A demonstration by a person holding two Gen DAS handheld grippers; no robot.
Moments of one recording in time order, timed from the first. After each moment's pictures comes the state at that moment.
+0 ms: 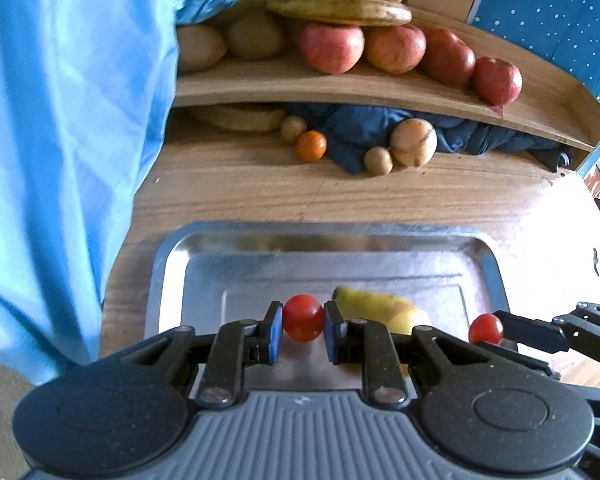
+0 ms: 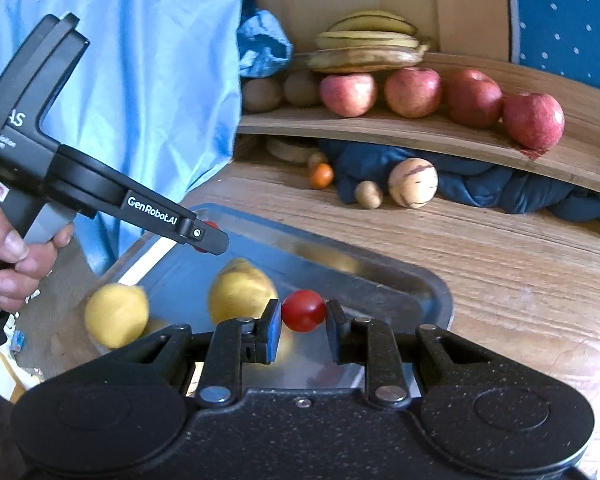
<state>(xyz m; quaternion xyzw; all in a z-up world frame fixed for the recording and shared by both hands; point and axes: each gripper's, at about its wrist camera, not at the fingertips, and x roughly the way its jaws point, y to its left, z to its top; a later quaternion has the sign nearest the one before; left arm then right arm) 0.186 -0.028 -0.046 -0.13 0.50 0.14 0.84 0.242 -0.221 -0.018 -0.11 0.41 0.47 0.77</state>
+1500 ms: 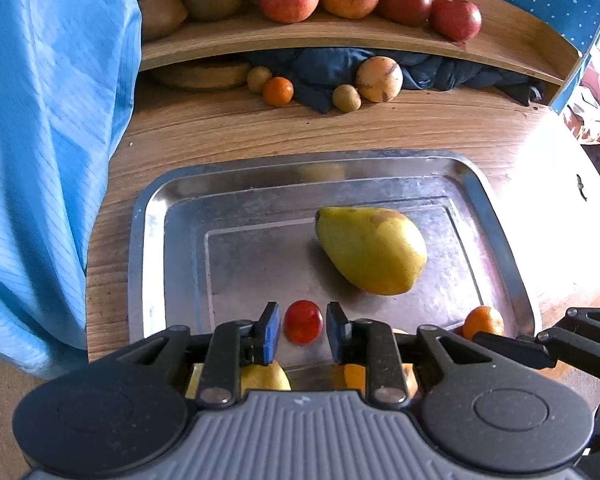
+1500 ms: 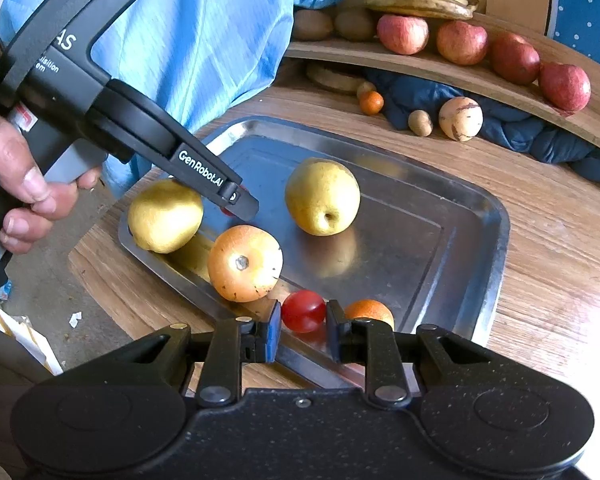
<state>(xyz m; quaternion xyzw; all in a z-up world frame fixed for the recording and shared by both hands) 0.166 -0.041 -0.059 -0.09 0.54 0.09 0.83 0.170 -0.212 -0.034 -0.18 0.44 0.45 0.75</state>
